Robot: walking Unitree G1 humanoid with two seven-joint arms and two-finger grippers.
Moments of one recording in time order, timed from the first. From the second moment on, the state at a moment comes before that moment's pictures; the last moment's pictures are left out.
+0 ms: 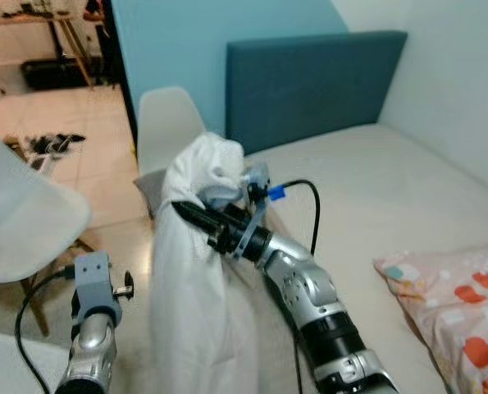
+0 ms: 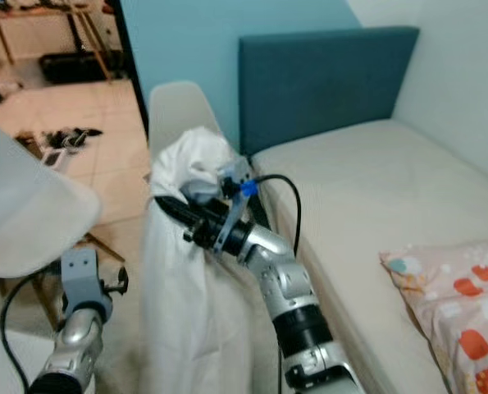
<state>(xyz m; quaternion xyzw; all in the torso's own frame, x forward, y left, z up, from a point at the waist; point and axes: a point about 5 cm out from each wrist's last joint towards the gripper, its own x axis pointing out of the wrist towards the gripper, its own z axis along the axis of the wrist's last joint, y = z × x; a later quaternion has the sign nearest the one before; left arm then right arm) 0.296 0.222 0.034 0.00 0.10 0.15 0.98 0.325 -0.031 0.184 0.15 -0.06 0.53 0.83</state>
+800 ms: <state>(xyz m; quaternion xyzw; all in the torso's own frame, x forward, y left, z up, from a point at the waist) 0.314 0.213 0.059 0.00 0.05 0.13 0.99 0.337 -0.052 0.201 0.17 -0.09 0.50 0.84</state>
